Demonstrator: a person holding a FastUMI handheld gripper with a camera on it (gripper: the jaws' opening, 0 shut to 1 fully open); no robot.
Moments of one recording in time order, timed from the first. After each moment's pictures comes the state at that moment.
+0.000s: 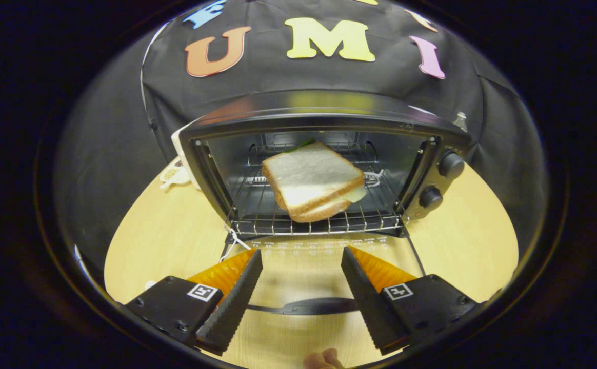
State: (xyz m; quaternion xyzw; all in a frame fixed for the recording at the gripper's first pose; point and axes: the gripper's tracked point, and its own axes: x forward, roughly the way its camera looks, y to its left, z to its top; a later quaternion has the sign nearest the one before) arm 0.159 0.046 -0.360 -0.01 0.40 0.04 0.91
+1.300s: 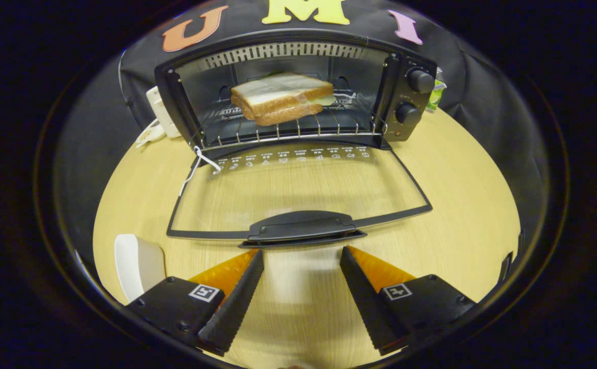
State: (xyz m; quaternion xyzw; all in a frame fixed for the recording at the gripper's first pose) arm 0.078 0.025 -0.409 0.01 0.51 -0.02 0.86
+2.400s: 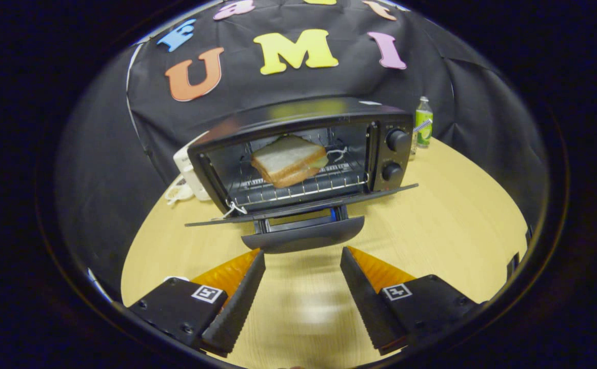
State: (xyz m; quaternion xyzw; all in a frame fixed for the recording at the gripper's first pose) arm 0.087 0.029 -0.335 0.09 0.35 0.02 0.93
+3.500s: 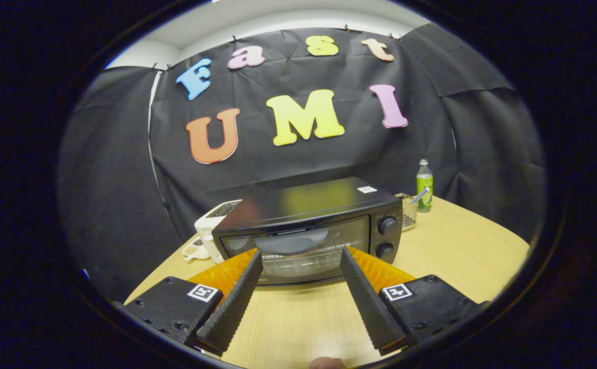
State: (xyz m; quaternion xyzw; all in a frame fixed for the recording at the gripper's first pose) arm 0.090 0.008 -0.226 0.09 0.15 0.04 0.98
